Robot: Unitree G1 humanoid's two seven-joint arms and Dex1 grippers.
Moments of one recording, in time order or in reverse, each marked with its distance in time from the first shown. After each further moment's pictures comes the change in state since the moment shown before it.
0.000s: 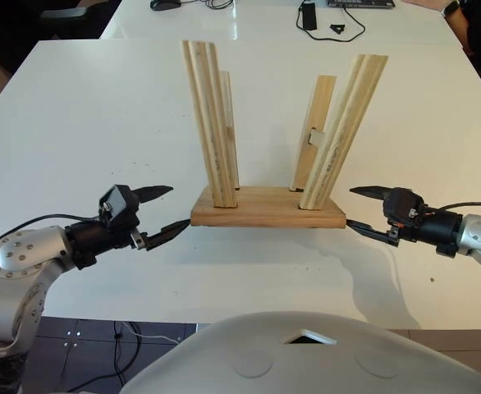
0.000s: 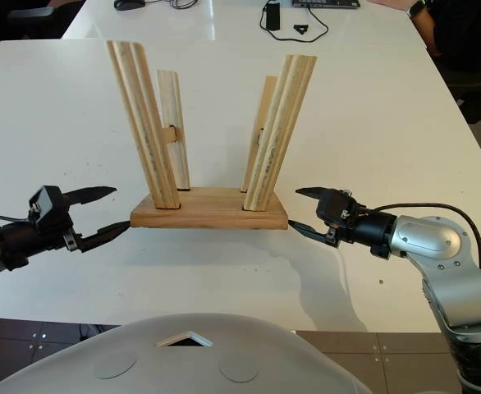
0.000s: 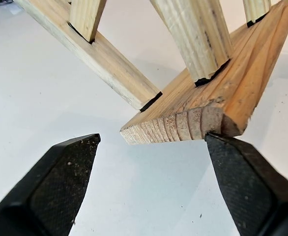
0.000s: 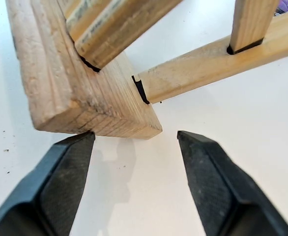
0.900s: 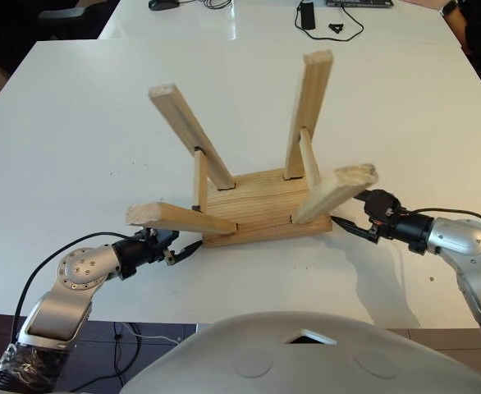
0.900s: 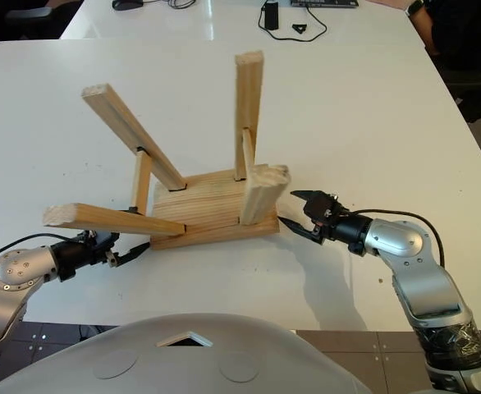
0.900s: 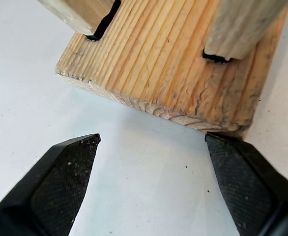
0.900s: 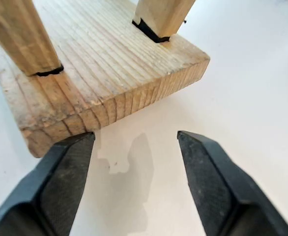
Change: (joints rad) left arm 0.013 -0.071 -0.347 0.239 0.422 -0.317 0.152; right arm -0.066 0.122 0.128 0.139 -0.092 -0.048 -0.086
